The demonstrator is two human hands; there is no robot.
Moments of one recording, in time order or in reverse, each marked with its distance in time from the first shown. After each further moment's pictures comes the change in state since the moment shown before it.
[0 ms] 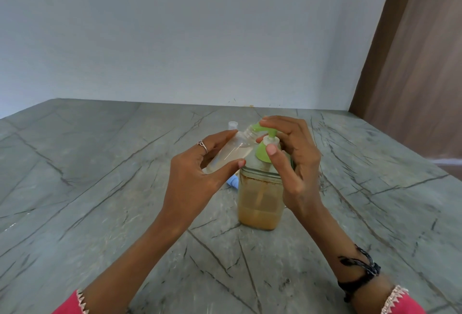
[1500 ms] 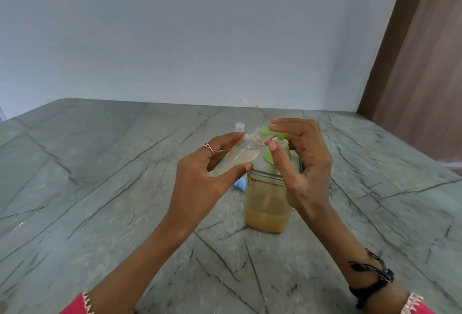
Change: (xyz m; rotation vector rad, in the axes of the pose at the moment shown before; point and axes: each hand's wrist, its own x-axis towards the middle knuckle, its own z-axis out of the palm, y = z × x) left_hand -0.001 0.002 -0.002 -0.036 -0.003 -0.023; right_hand 0.002 0.000 0.004 -0.047 0.088 -0.007
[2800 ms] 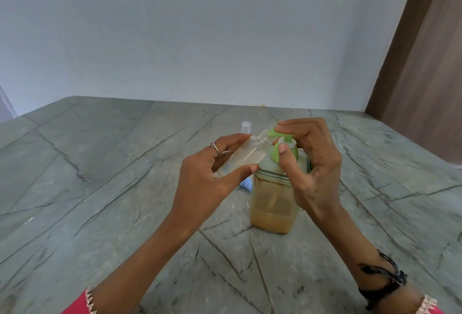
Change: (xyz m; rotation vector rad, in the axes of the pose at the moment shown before) left_hand -0.001 0.001 -0.004 0.007 -0.027 -0.040; right_hand 0.003 -0.001 -0.003 -0.075 -0.043 -0.042
